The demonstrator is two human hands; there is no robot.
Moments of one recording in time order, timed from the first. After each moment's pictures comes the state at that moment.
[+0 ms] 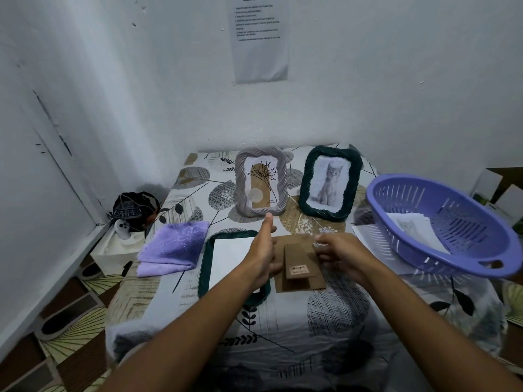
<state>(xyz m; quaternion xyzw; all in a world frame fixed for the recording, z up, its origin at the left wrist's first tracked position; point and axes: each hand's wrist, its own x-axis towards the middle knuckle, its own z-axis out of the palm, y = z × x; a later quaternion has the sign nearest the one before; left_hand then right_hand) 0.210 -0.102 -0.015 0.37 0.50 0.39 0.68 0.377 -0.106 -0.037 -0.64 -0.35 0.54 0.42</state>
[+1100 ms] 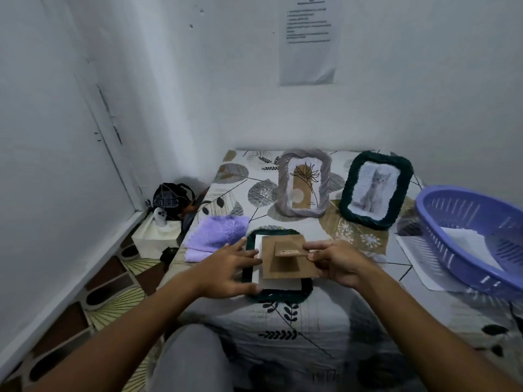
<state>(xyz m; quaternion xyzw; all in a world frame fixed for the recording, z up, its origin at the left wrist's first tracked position) 0.023 -0.100 -0.054 0.88 0.45 0.06 0.14 0.294 -0.095 -0.036 -0.55 -0.36 0.66 0.37</state>
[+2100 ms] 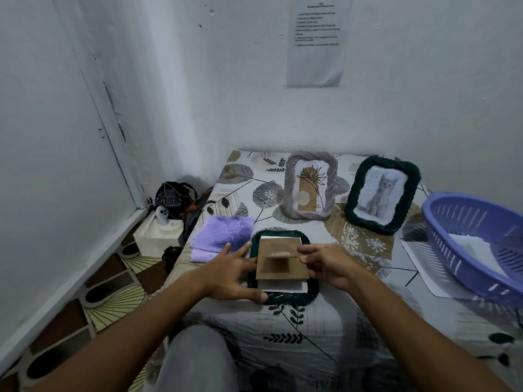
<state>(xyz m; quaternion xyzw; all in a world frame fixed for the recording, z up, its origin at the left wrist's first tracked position) 0.016 -0.094 -0.063 0.88 0.44 0.01 0.17 0.265 -0.089 -0.040 -0.54 -0.34 0.67 0.37</state>
